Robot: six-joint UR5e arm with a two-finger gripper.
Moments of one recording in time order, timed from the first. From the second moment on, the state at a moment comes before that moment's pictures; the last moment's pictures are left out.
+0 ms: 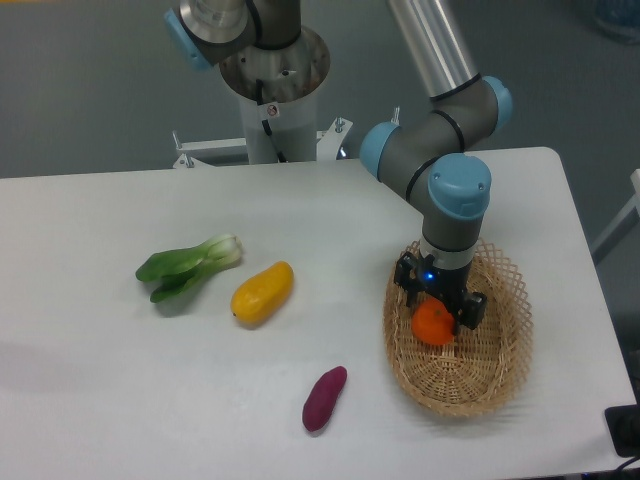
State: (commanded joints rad) arm 2.64 -2.05 -1.79 -0.67 1.46 1.36
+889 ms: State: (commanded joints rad) arm 2.66 -1.98 -1.62 -0.74 1.36 1.19
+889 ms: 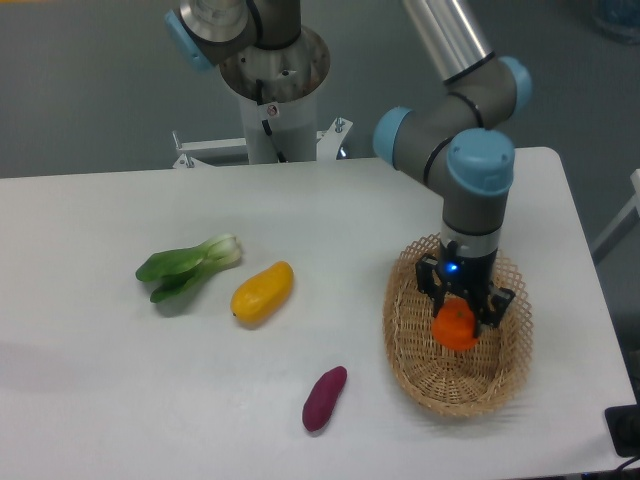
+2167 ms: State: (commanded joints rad) arm 2.55 -1.85 -1.38 -1.16 1.44 1.09
